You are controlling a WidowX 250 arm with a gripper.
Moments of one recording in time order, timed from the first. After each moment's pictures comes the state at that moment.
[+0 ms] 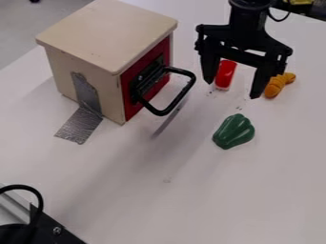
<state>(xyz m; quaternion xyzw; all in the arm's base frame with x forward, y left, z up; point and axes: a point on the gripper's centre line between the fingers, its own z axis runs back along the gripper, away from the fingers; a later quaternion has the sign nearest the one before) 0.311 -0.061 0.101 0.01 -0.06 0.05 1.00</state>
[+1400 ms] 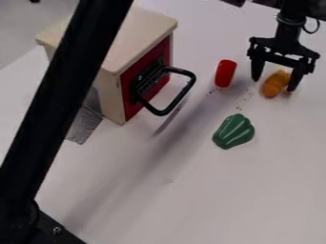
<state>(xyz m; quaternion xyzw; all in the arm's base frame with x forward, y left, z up) 0.451 -0.074 0.012 -0.01 0.00 0.04 1.00</state>
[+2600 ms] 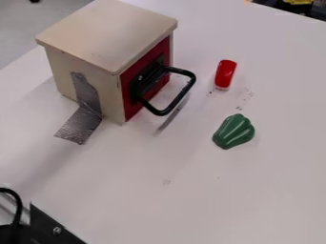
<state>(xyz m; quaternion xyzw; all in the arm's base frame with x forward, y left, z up) 0.369 0.046 0.201 0.00 -0.10 0.11 0.99</state>
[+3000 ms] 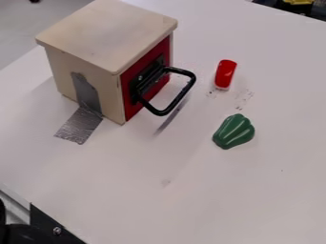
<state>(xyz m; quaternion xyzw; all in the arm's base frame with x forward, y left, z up) 0.295 0.109 0.173 0.02 -0.05 0.14 0.99</state>
